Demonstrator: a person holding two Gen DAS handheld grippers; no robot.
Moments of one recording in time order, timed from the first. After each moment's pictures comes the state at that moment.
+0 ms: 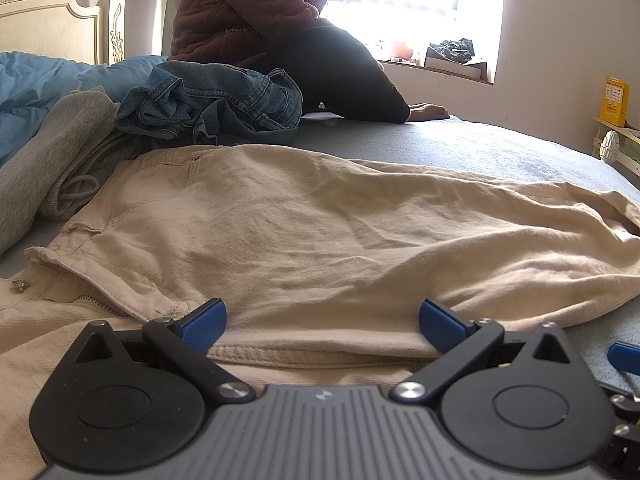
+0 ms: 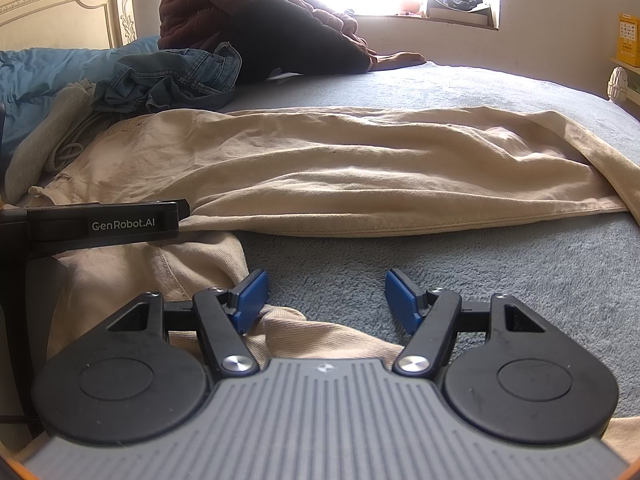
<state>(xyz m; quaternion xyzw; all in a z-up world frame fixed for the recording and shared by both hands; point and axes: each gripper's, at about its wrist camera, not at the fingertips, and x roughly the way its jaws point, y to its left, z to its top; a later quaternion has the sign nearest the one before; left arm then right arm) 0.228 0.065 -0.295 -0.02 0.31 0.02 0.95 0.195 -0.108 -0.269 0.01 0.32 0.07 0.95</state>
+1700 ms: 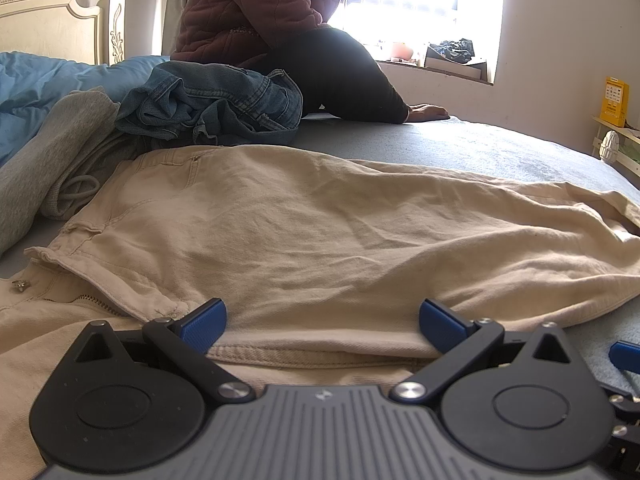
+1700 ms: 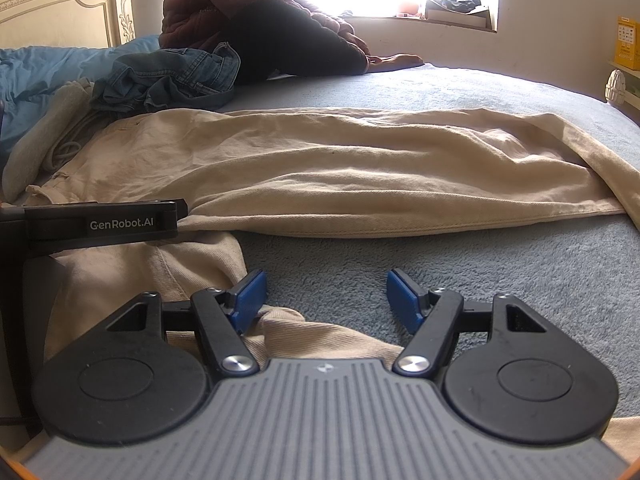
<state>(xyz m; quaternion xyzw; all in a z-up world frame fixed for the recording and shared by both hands) 0.228 0.066 -0.295 -0.02 0.31 0.02 0.95 0.196 -0.108 -0.269 0.01 0.31 0.07 0.95</state>
